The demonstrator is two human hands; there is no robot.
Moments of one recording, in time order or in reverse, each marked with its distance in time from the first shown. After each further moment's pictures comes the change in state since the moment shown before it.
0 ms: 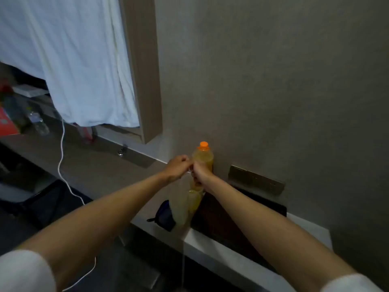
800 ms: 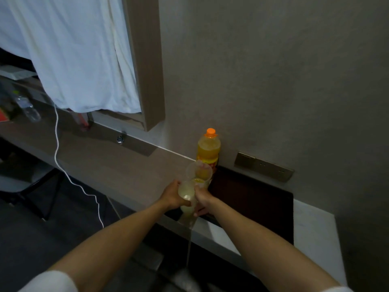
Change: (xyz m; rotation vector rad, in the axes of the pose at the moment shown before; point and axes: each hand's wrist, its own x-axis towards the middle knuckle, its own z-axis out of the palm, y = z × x) left_hand -0.020 -0.150 0.031 0.164 -0.120 -0.139; right_hand 0.012 0.104 0.044 -0.178 -0.184 0.370
